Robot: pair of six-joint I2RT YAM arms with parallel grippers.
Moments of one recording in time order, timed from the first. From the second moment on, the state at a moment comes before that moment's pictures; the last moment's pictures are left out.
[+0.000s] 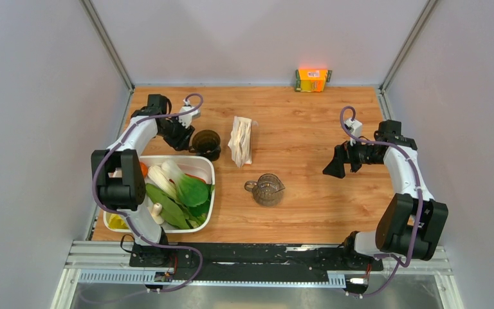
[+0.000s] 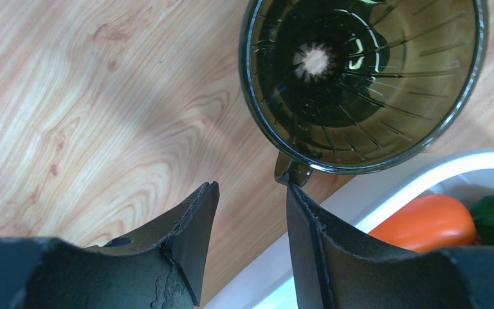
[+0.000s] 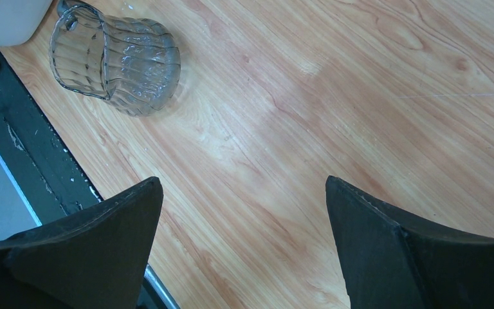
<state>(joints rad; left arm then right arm) 0.00 1.75 1.31 -0.70 0.42 0.71 -0.25 1.37 1.03 -0.92 -0.89 -0.72</state>
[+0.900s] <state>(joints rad) -0.02 1.78 1.28 -0.69 0.55 0.79 -0.25 1.37 1.03 -0.97 -0.89 -0.74</state>
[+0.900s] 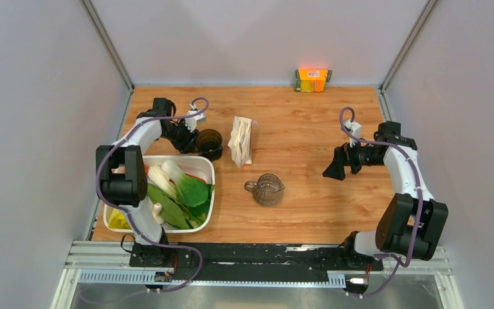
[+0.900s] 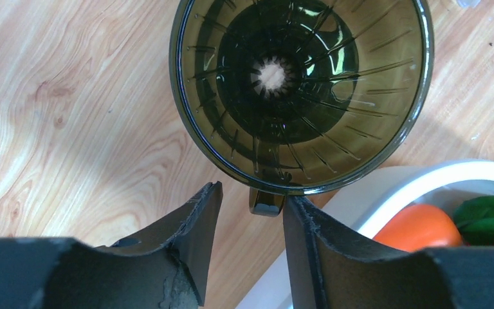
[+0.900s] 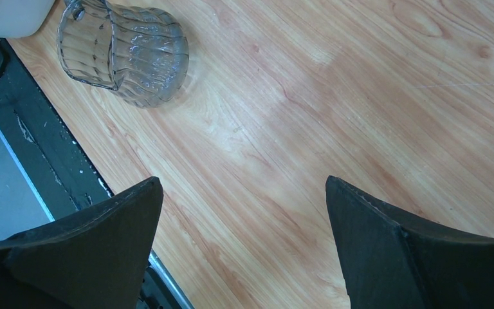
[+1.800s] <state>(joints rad) 0.02 1.79 1.37 -0.71 0.58 0.78 -0.25 1.39 1.03 -1.02 -0.89 -0.76</state>
